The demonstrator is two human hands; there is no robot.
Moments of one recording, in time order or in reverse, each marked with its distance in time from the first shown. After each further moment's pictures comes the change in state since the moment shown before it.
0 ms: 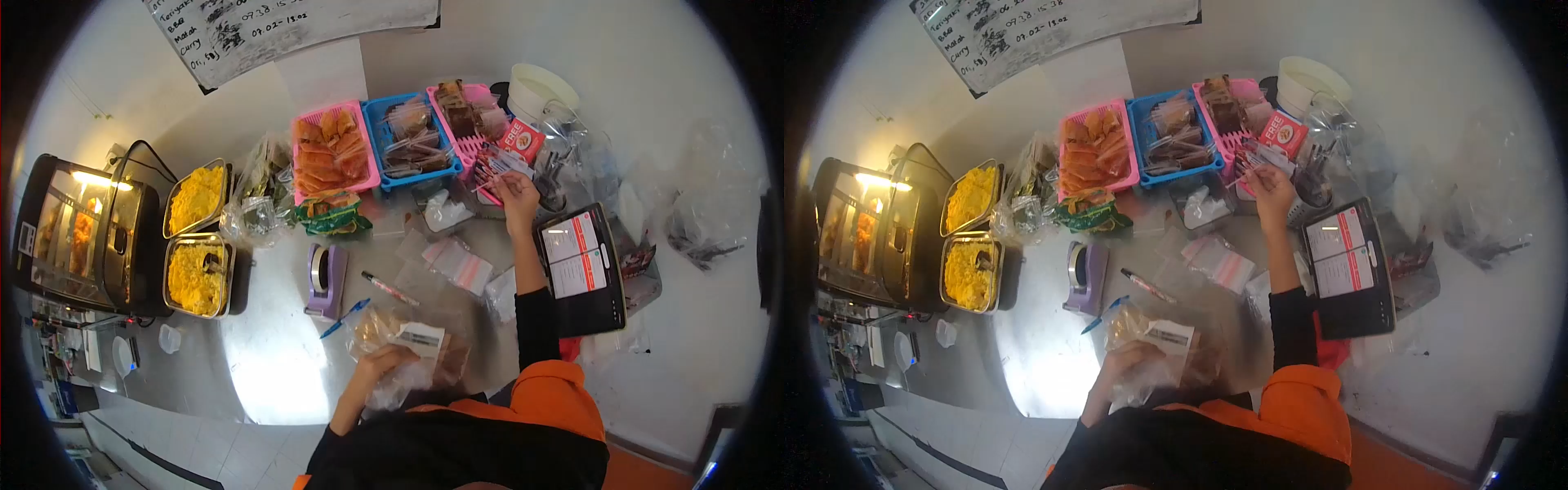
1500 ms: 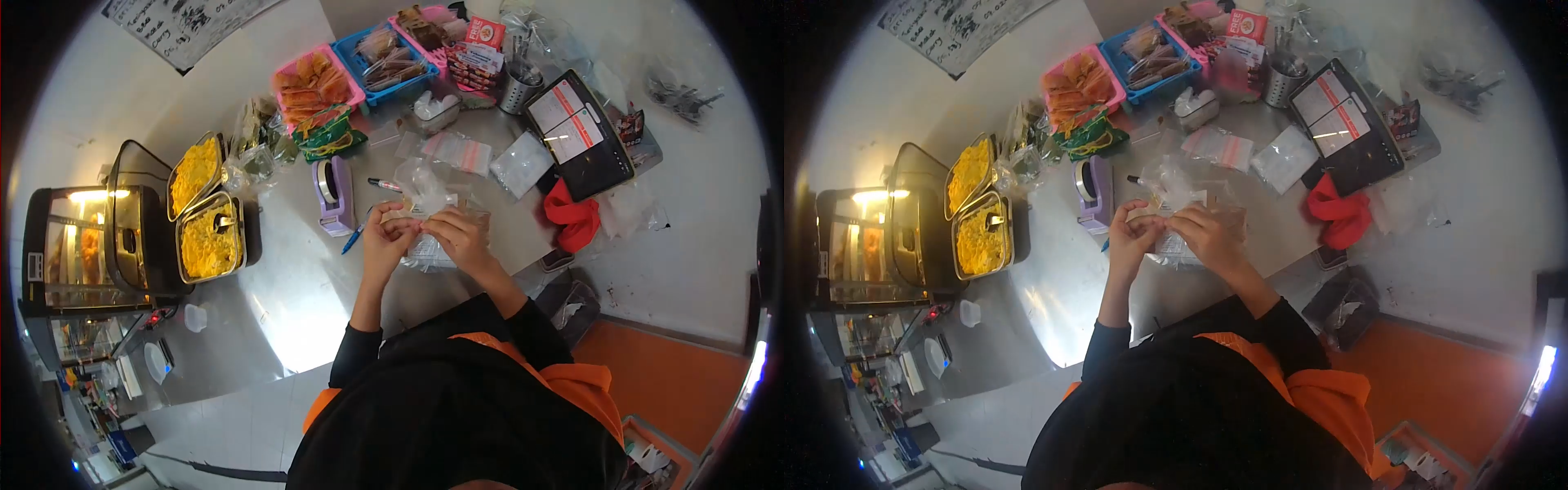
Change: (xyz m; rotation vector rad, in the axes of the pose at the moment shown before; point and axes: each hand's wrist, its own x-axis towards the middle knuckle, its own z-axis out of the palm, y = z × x) left_hand -0.009 -0.014 -0.006 -0.546 0.170 -0.278; right_hand -0.283 -0.084 0.053 -0.492 -0.413 -0.437
